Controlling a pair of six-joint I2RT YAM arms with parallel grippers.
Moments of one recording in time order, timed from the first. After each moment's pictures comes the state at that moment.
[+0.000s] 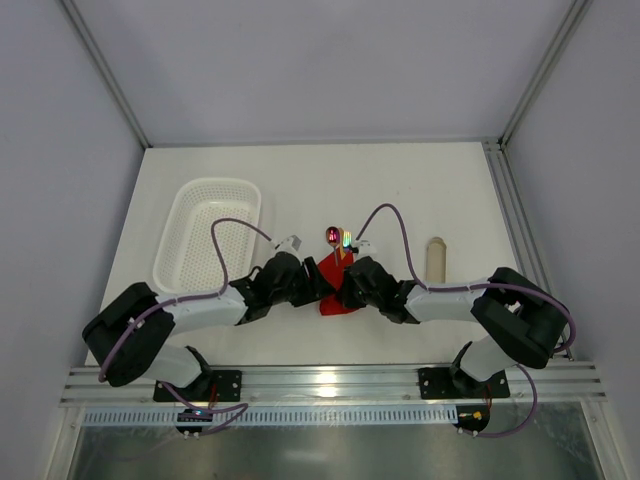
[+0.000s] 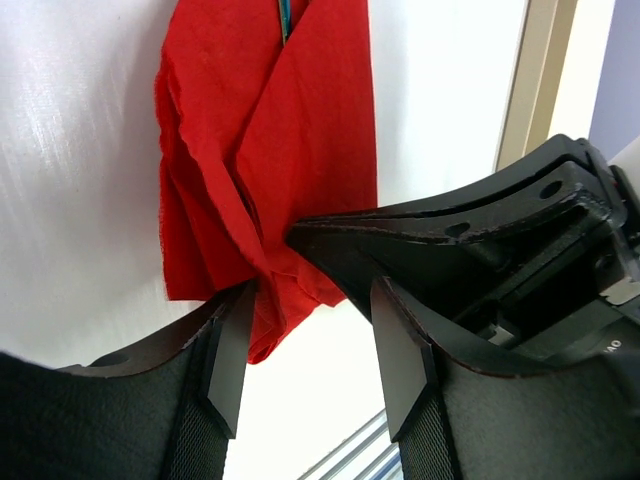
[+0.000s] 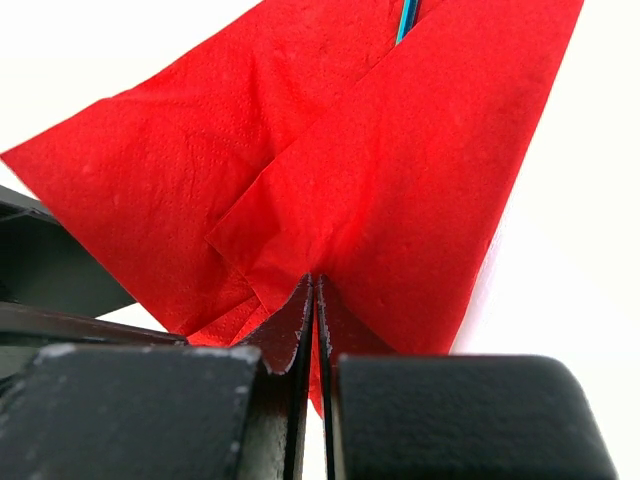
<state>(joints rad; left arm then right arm) -0.85 1.41 0.55 0.21 0.02 -1.02 0.89 1.51 0.54 0.24 0.10 0.71</state>
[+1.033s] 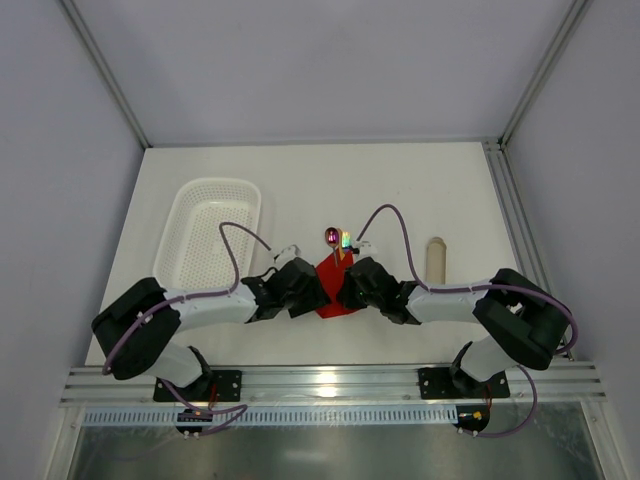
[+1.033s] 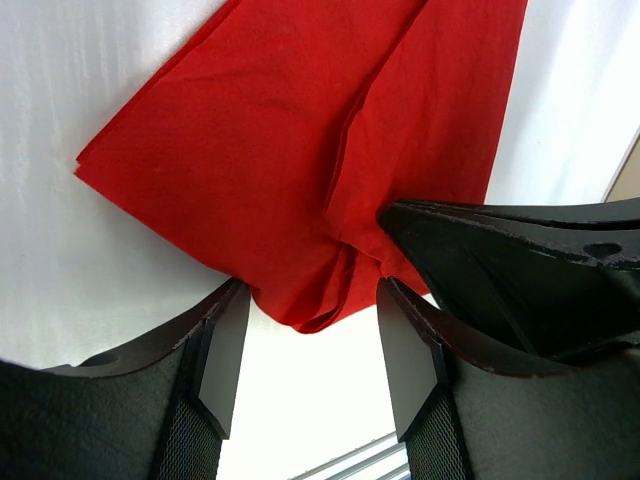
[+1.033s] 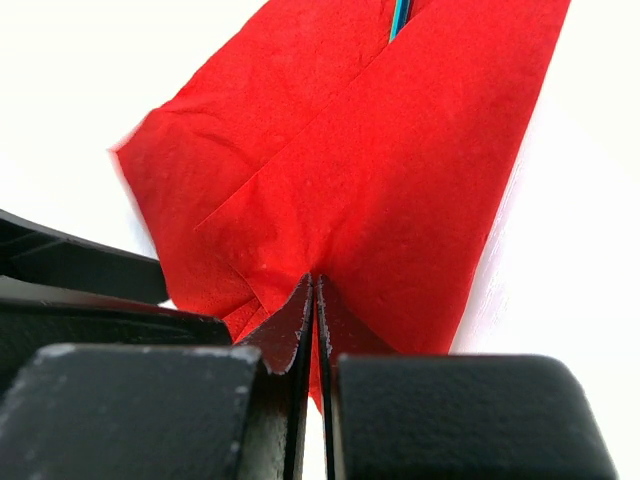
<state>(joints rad) -0.93 1.45 0.64 -0.07 -0.13 -1.15 0.89 1.50 0.53 0.24 0.10 0.71</state>
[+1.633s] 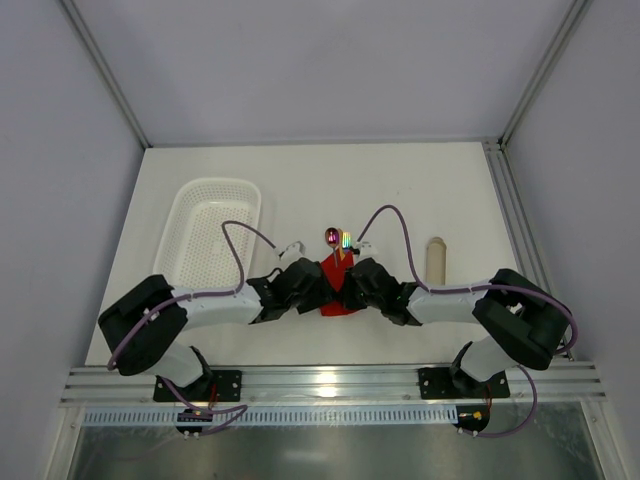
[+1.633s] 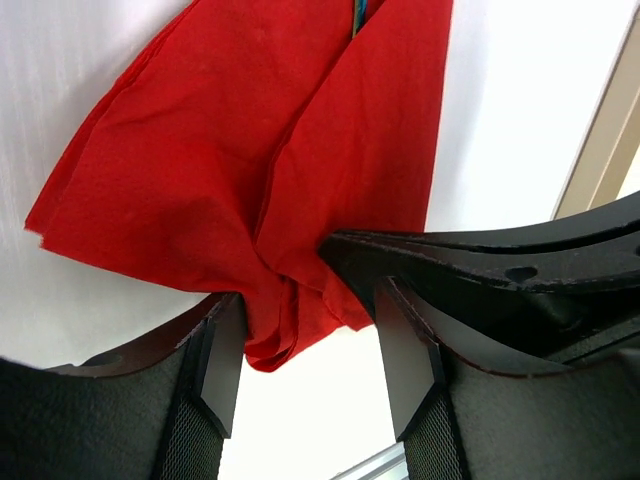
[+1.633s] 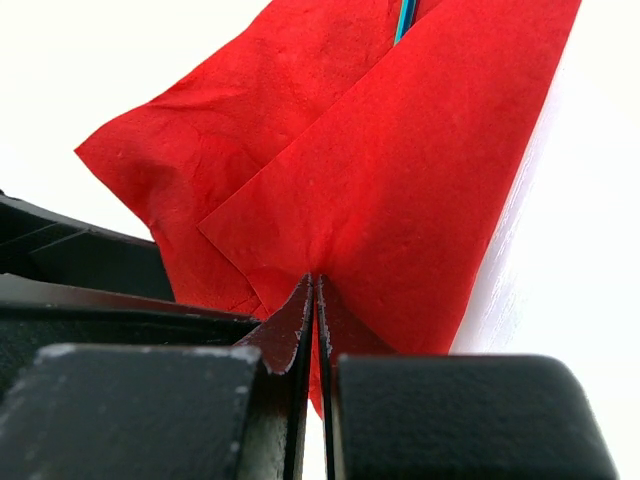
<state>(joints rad) -0.96 1.49 0.66 0.02 -0.19 -1.17 0.89 1.50 0.52 0.27 0.09 0.71</state>
